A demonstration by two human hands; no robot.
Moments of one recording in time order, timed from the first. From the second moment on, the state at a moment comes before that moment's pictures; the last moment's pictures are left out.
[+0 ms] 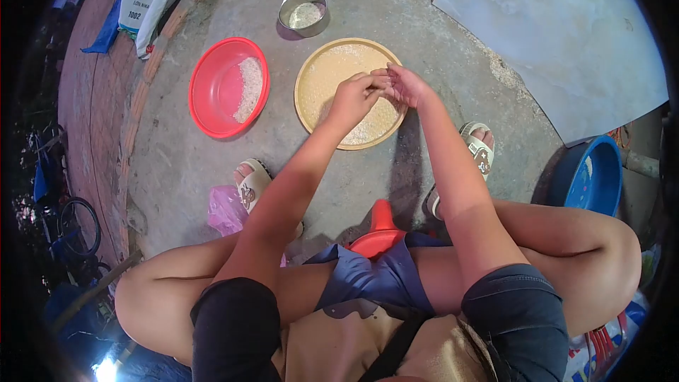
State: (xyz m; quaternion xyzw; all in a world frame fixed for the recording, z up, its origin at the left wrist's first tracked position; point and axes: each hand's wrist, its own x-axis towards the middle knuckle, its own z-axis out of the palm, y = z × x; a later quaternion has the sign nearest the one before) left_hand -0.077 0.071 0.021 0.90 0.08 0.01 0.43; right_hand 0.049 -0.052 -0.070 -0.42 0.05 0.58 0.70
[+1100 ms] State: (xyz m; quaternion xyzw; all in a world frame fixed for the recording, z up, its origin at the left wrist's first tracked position) left_hand -0.062 0.073 0.022 0.89 0.12 0.14 0.41; right_hand 0.036 -0.042 -0.079 -0.39 0.11 0.56 0.72
